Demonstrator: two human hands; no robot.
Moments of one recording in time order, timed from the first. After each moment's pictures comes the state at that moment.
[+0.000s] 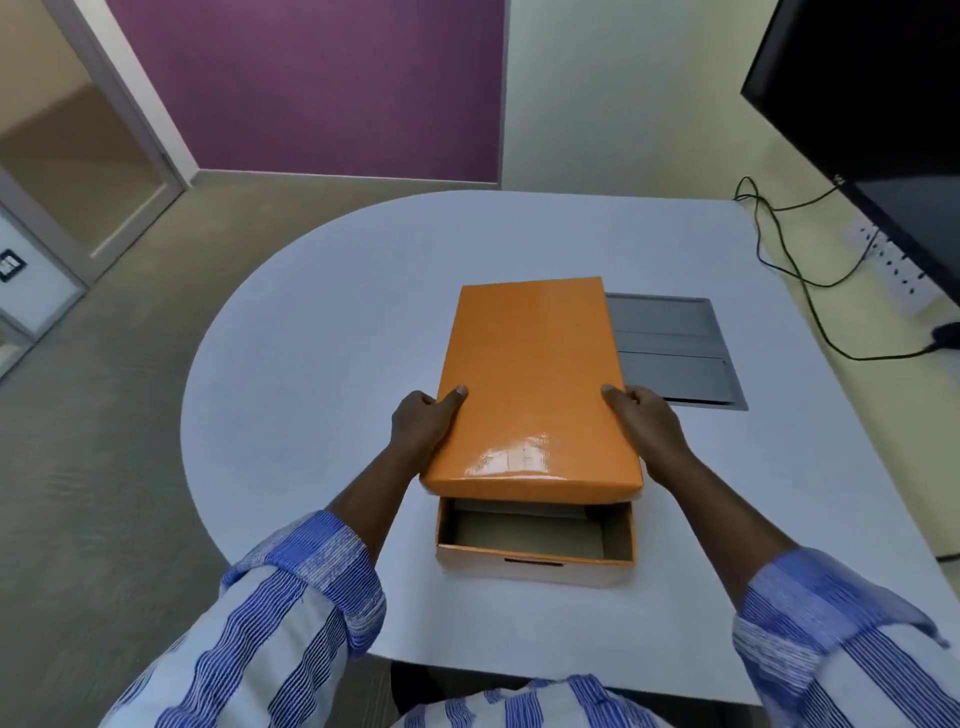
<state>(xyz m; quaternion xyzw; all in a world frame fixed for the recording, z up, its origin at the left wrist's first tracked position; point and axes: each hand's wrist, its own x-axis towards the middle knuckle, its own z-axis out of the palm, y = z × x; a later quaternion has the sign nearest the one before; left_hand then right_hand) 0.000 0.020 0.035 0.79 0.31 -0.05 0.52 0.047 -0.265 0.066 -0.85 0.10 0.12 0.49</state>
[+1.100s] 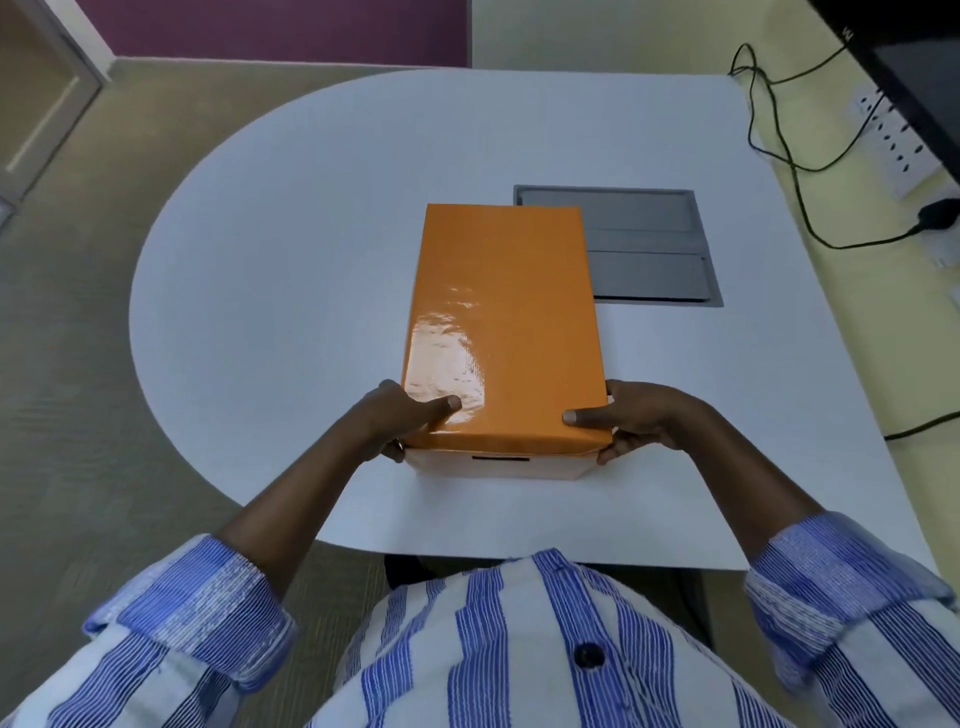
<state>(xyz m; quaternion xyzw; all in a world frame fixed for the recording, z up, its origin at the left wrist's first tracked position) -0.086 -0.013 0.052 0.81 0.28 -0.32 0.41 -0.013 -0.321 0.049 -0.76 0.08 0.49 0.41</state>
